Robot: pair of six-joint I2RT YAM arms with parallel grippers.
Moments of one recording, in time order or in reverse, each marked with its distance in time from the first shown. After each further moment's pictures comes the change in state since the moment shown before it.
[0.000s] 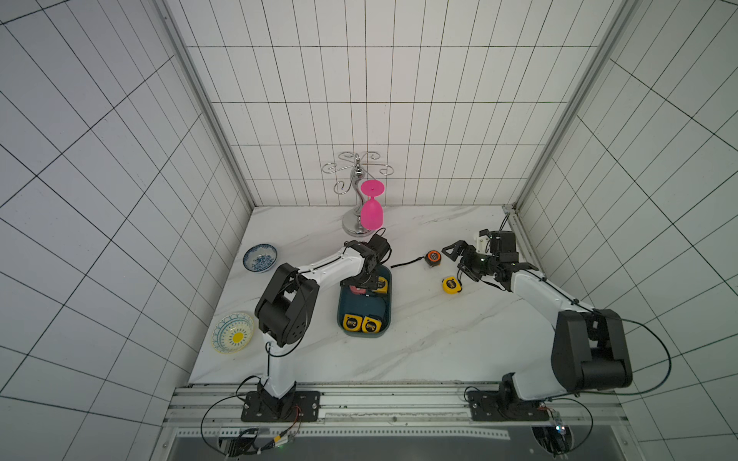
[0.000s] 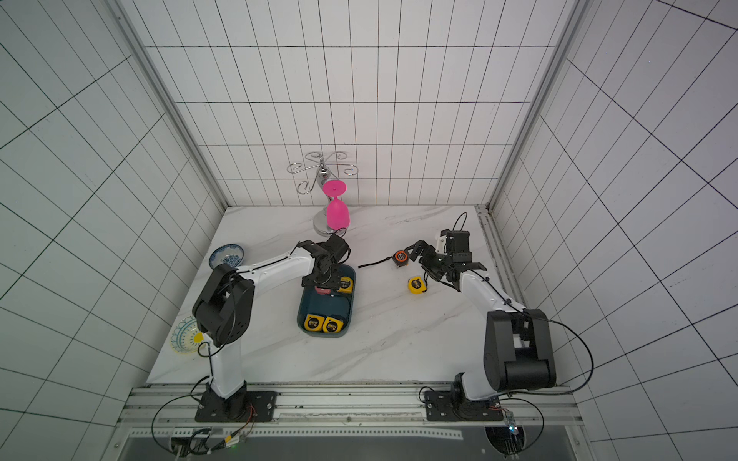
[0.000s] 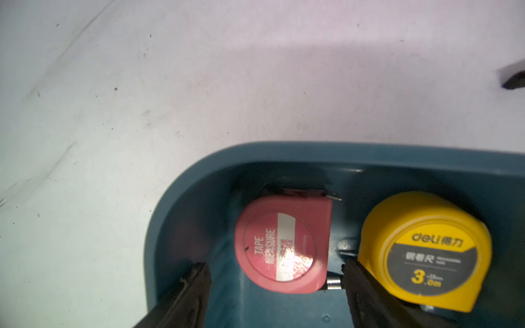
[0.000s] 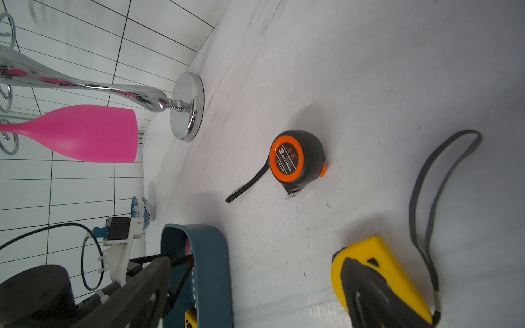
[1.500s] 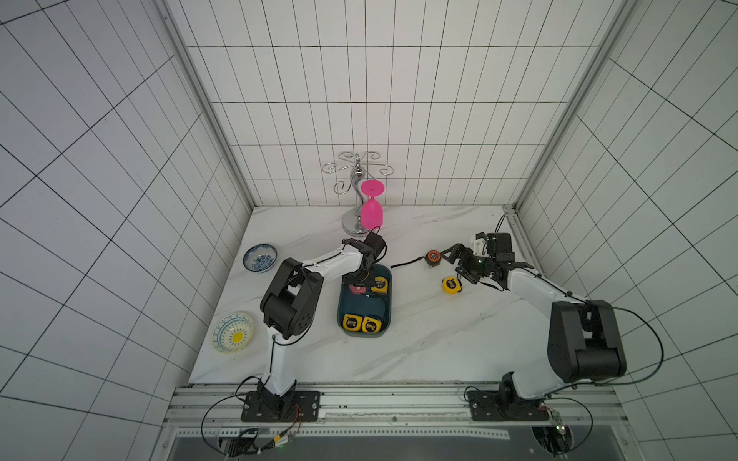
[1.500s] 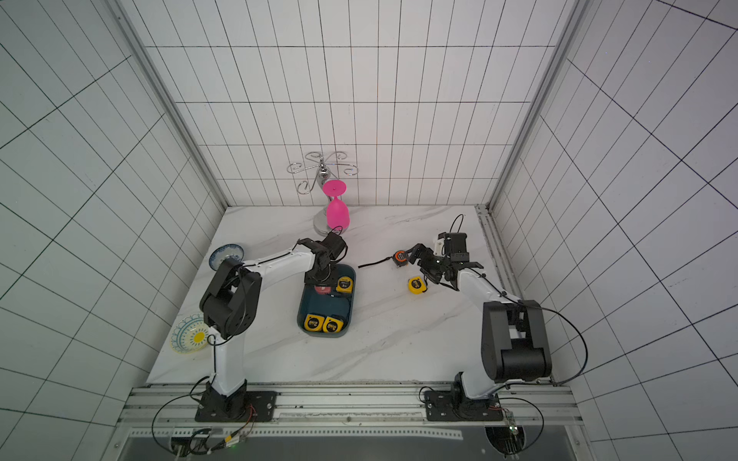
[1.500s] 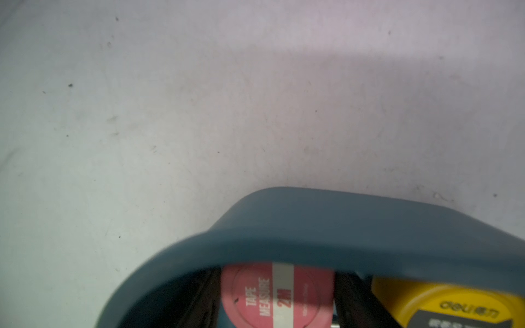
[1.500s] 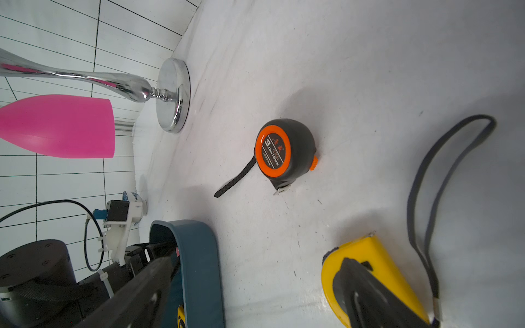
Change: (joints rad) left arm 0.053 0.066 0.023 0.026 0.093 -0.014; right arm 0.000 0.061 0.000 0.000 -0.019 -0.019
